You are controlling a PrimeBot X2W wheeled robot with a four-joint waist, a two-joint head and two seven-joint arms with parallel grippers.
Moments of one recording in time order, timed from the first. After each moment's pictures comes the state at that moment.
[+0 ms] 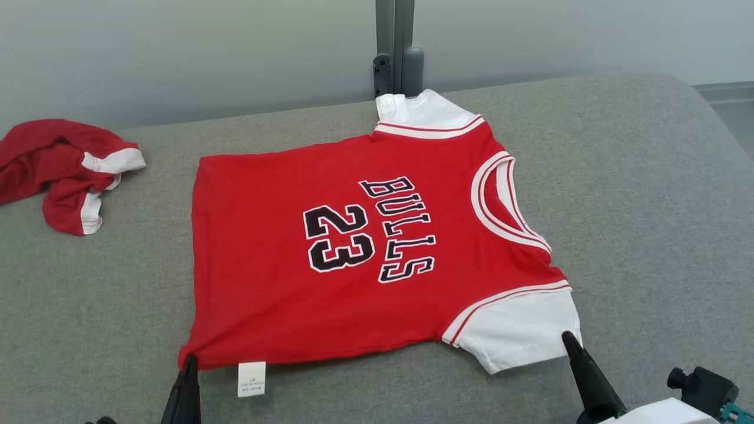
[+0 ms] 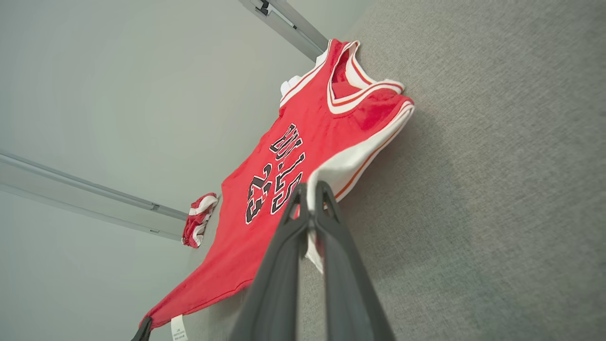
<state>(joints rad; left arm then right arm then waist) 0.20 0.19 -0.16 0.10 -0.91 -0.13 -0.24 0.25 -0.10 0.14 -0.09 0.97 0.13 -0.05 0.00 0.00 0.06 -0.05</state>
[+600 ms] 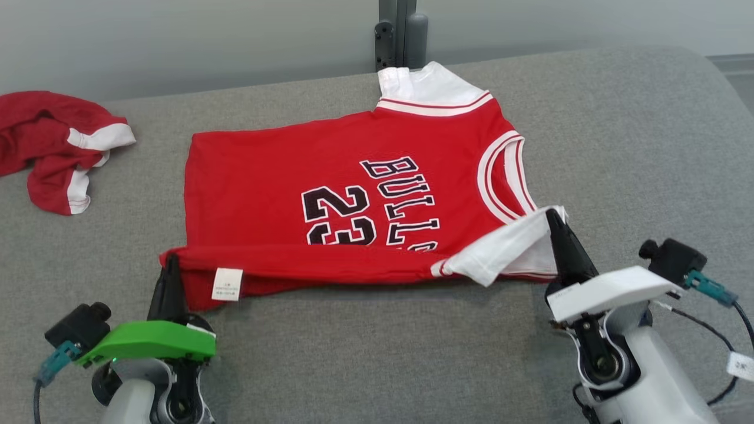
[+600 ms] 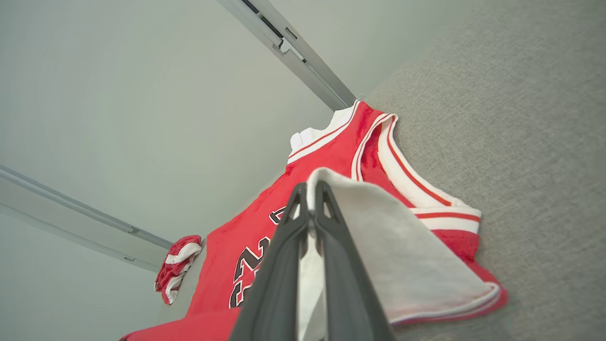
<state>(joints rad) -0.22 0.14 -0.14 0.45 -0.92 -0.08 -0.25 -0.22 -0.08 0.15 0.26 0.90 0.13 -0.12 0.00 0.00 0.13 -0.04</state>
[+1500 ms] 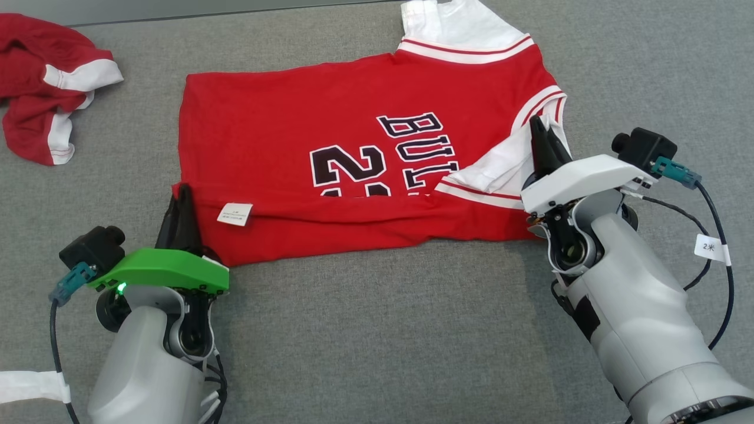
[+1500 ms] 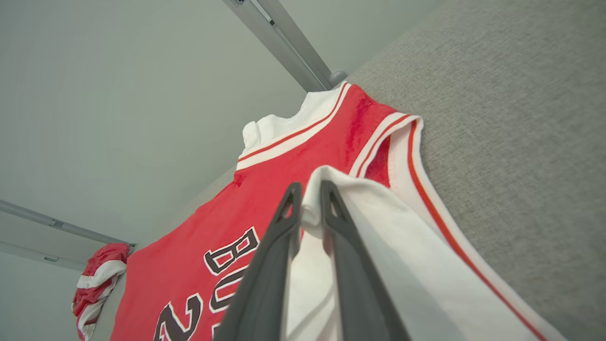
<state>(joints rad) -0.49 0.10 -0.14 0.68 -0.79 -0.11 -0.26 -0.74 -0.05 0.21 0.83 0.87 0.13 -0.22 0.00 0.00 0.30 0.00</state>
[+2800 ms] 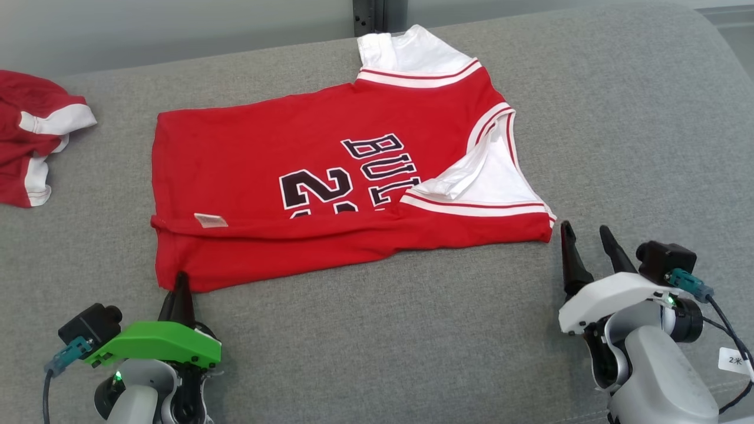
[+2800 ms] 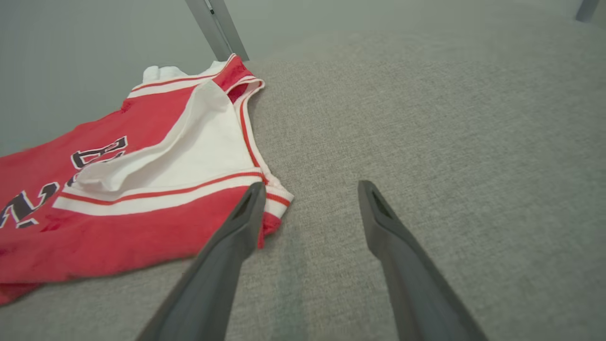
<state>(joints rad) -0.22 0.14 -0.13 0.48 -0.89 0.01 -0.13 -0.34 -0.05 -0.02 0.60 0.33 0.13 -0.23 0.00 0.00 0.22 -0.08</state>
